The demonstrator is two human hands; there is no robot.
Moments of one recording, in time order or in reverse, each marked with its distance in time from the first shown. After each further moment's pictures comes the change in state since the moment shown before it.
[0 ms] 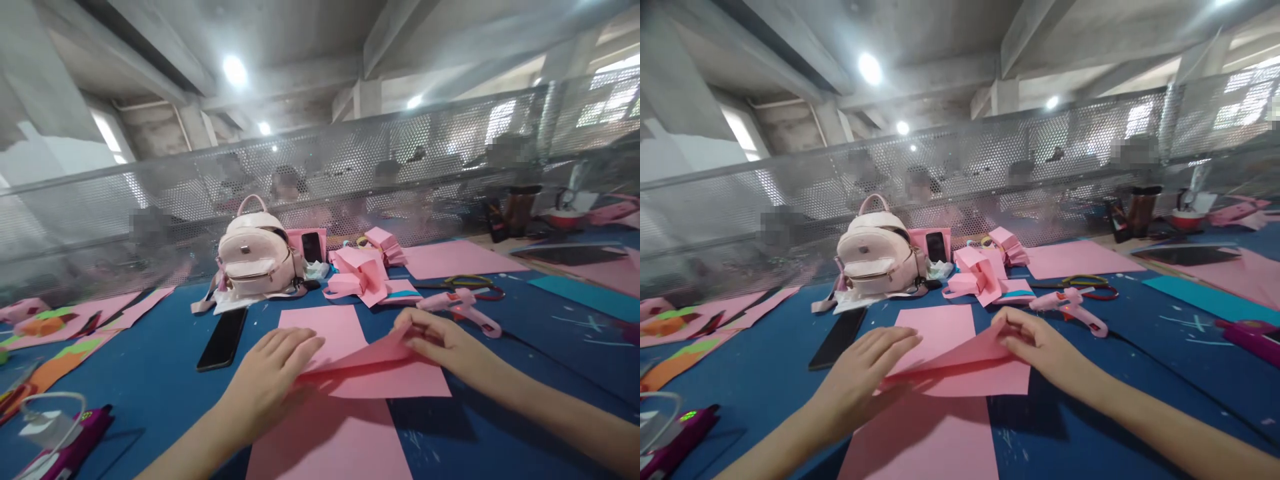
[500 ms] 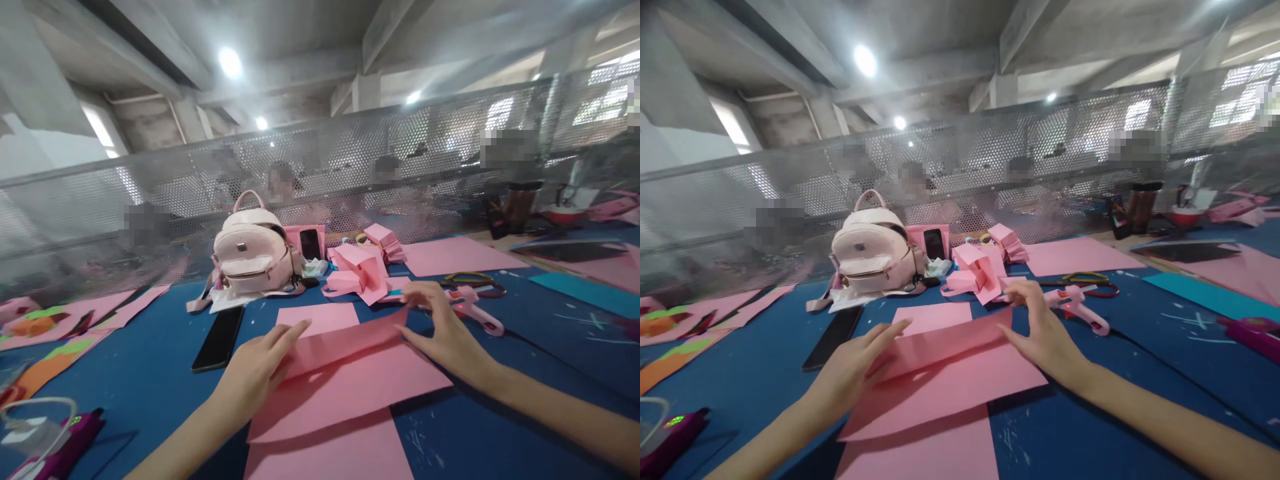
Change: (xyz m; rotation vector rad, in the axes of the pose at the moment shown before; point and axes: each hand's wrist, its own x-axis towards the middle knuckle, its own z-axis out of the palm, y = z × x) left_hand -0.011 -0.023 0.020 -0.001 -0.061 -0.209; right_hand 0.019 0.051 0.003 -0.363 0.423 -0.341
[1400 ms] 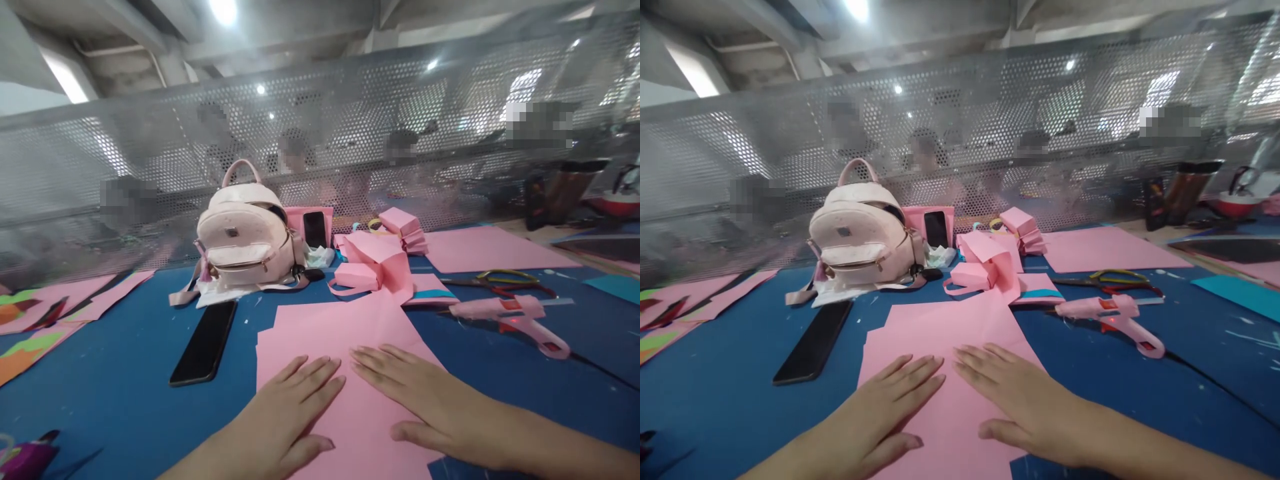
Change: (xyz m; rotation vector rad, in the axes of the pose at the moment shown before) left_hand 0.013 -0.019 0.050 -0.256 -0.459 0.244; right_hand -0.001 0.007 0.052 0.061 -1.020 -0.109
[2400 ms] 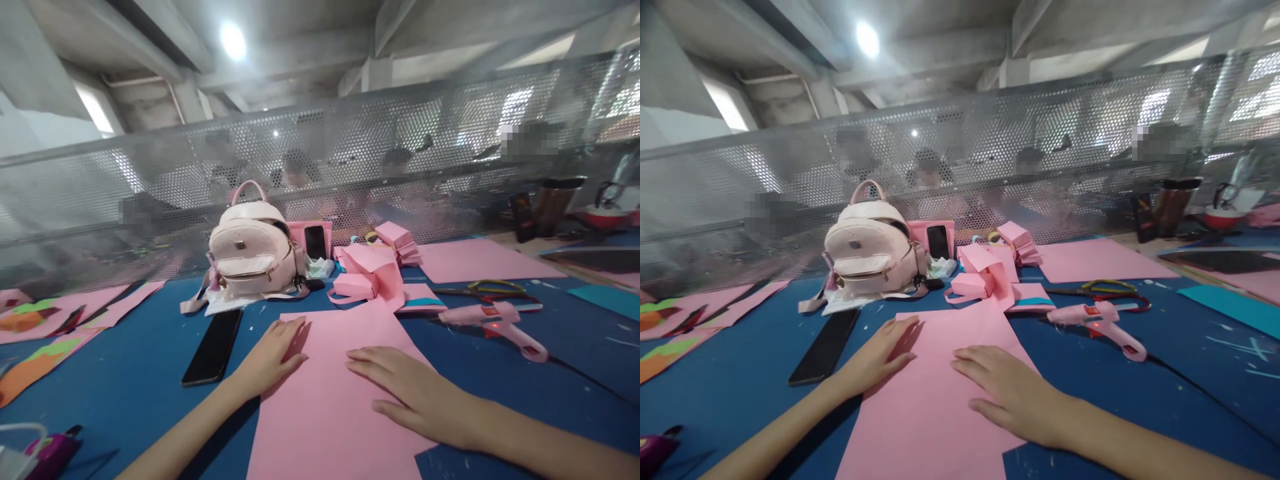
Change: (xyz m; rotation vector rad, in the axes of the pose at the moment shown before) left_hand 0.015 -0.057 -0.003 -0.092 0.342 -0.322; right_hand 0.004 -0.017 -0.009 -0.122 0.060 0.046
